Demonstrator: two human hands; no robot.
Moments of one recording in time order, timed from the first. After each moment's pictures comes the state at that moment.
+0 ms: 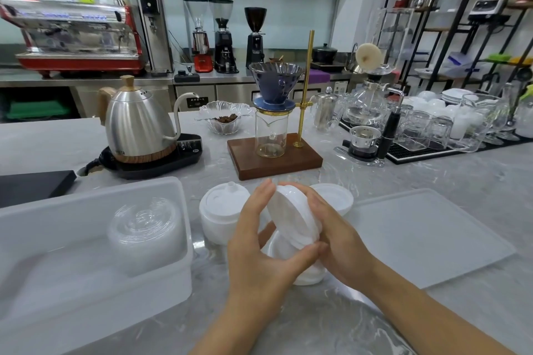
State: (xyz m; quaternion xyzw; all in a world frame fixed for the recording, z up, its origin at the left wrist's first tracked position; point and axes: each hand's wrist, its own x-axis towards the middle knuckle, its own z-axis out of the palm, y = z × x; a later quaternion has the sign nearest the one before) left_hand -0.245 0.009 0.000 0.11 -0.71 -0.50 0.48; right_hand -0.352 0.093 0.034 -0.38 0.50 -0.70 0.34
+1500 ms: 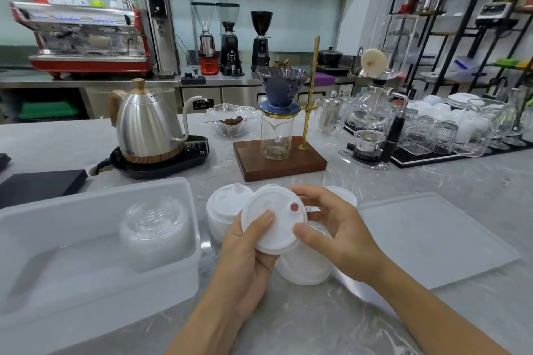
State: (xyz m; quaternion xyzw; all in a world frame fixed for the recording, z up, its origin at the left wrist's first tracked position) left_hand -0.234 -0.012 0.020 0.11 -0.36 -0.89 0.26; right_hand -0.363 0.102 0.035 -0.49 0.62 -0.60 0.13
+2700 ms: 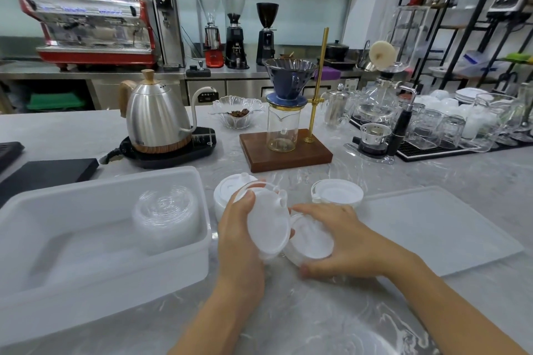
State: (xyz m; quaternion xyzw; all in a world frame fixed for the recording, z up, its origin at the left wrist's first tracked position) left_hand -0.227 -0.004 0.030 0.17 -0.39 -0.82 0.38; right_hand -0.374 0.117 0.030 -0.54 0.81 -0.18 0.12
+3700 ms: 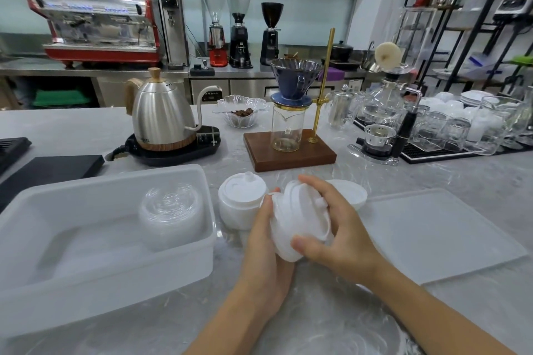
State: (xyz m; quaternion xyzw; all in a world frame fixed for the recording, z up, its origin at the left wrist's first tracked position) left_hand -0.232 0.009 0.020 0.12 -0.35 -0.90 0.24; right_hand -0.341 0.102 0.029 -0.49 0.67 -0.55 0.11
